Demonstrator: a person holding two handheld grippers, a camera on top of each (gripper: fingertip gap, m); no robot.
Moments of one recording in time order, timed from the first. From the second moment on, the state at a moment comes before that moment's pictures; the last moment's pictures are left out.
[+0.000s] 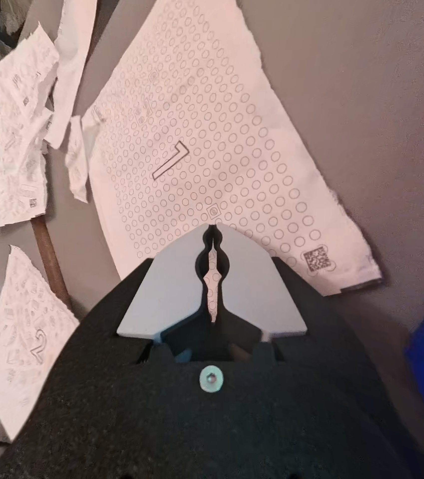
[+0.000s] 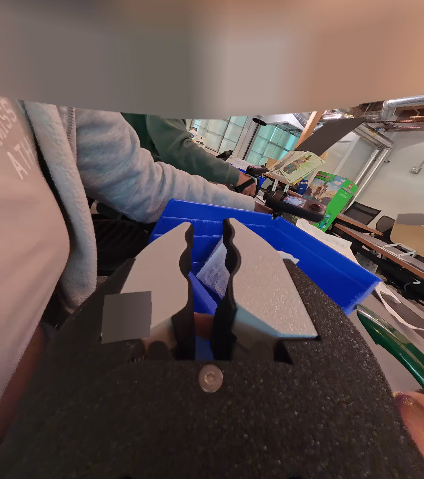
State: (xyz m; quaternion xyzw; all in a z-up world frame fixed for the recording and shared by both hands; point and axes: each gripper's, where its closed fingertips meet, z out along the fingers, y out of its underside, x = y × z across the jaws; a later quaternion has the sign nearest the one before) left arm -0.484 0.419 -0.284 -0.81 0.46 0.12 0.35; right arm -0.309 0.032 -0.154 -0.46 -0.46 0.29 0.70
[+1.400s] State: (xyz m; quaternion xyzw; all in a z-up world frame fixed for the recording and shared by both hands) left arm -0.531 0.151 0.015 -0.51 0.23 -0.09 0.82; right arm -0.351 0.120 -0.167 -0.47 -0.78 0.02 0.42
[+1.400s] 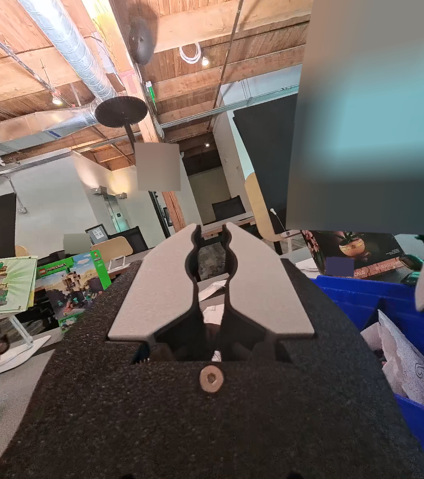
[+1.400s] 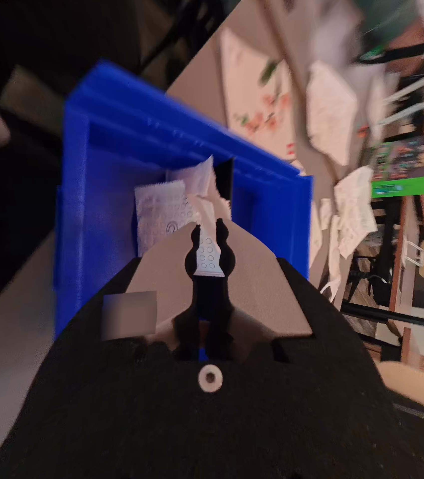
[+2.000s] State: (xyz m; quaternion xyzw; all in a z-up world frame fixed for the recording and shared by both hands) left arm -0.349 0.128 -0.003 -0.46 0.49 -0.26 0.70; right arm -0.135 0.118 -0.112 -0.61 -0.37 0.08 0.69
